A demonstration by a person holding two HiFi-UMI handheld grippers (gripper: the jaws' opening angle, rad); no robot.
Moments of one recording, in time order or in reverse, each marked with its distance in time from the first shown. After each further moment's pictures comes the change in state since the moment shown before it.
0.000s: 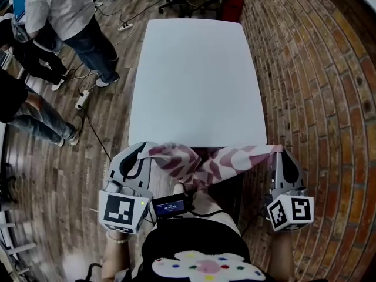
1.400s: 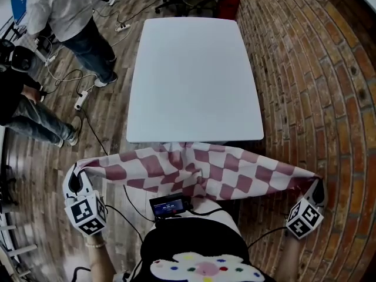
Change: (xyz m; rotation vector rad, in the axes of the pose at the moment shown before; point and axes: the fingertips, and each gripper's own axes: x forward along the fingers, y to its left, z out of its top) left arm -0.144 0.159 -0.098 0.042 0.239 0.667; right arm -0.145 -0.180 -0.075 -0.239 0.225 -0.750
